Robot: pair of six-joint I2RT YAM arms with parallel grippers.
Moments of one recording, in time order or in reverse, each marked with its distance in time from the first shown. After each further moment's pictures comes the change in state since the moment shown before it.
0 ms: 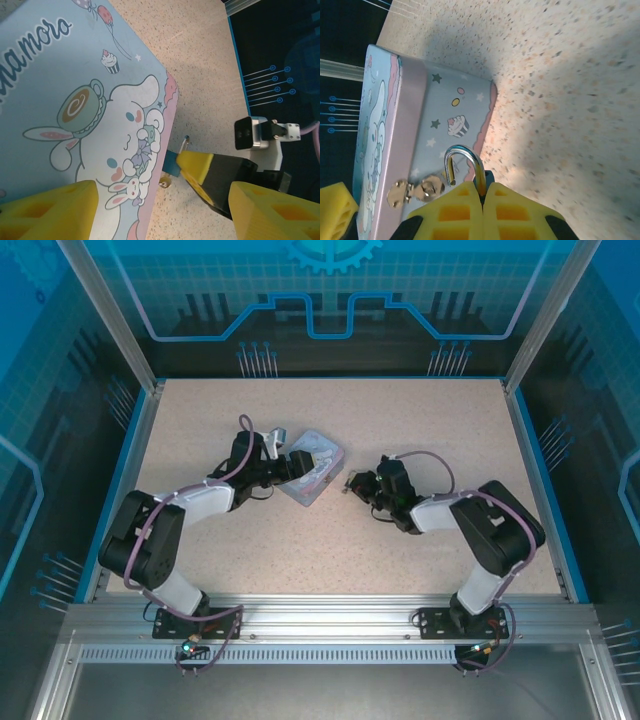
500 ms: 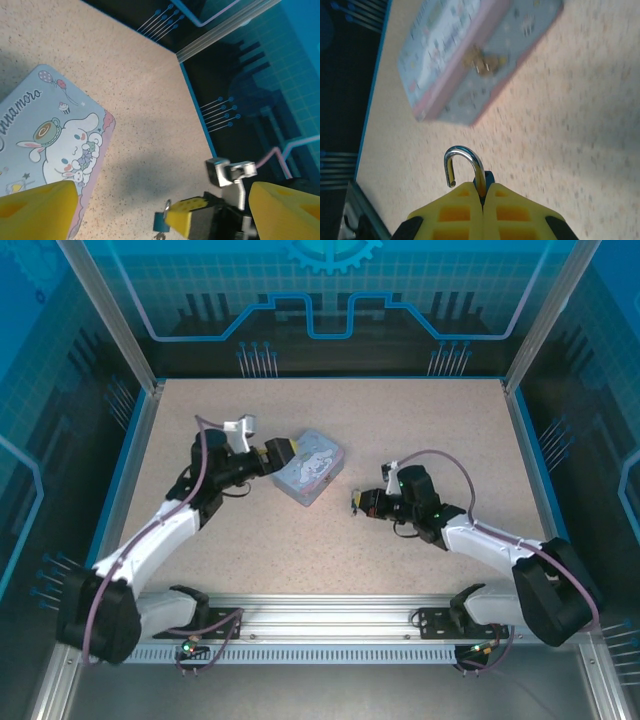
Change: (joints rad) left arm 0.064 -0.460 -0.063 -0.152 -0.007 -0.018; right arm 0.000 -0.409 -0.097 -0.393 -0.271 -0.315
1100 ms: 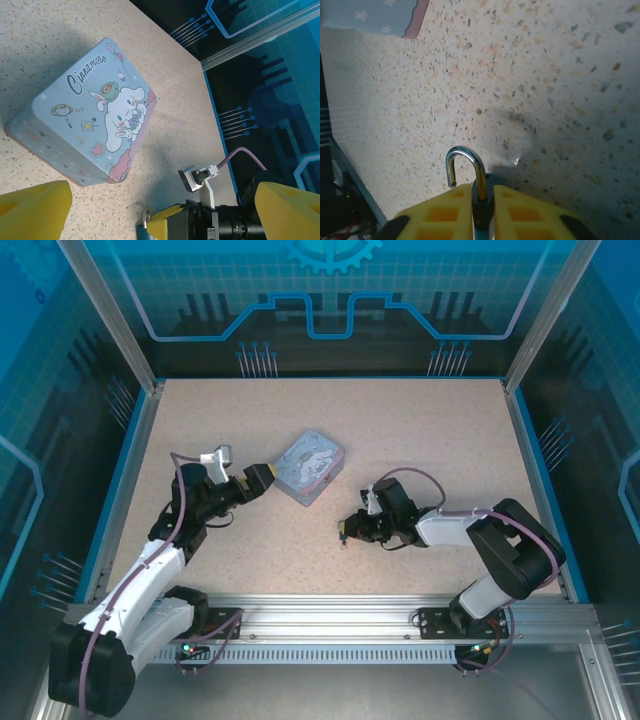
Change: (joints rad) left arm 0.079 -0.243 -0.224 -0.071 -0.031 -0.048; right arm 0.088 0.287 0.028 0.029 -0.085 0.054
